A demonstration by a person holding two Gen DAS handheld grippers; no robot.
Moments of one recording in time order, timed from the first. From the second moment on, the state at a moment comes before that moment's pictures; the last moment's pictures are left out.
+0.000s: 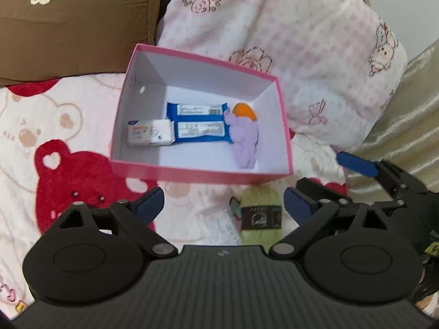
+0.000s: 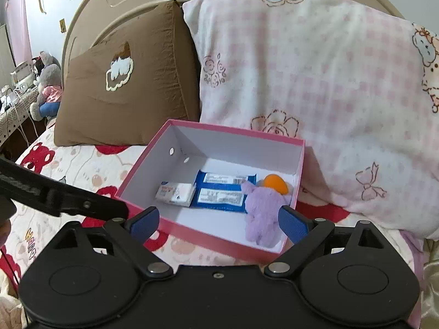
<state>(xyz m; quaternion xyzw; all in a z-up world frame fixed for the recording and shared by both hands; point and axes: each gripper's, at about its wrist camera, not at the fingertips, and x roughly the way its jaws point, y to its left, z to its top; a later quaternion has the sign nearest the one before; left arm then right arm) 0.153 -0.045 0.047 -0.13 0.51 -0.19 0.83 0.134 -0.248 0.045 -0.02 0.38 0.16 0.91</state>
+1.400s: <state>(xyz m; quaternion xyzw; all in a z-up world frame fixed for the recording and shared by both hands) 0.092 -0.047 -0.049 -0.06 0.48 -0.30 0.82 0.037 -0.201 -0.038 -0.07 0.41 0.23 0.88</state>
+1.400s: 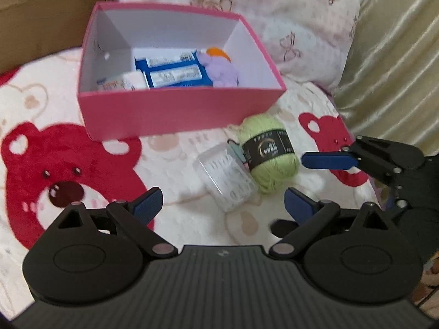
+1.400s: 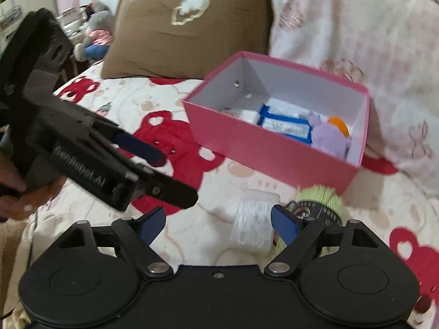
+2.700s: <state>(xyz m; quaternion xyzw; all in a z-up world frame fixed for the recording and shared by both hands) 0.117 -0.089 -0.151 -0.14 0.50 -0.26 0.81 0.060 -0.216 -0.146 -0.03 0.42 0.16 0.89</state>
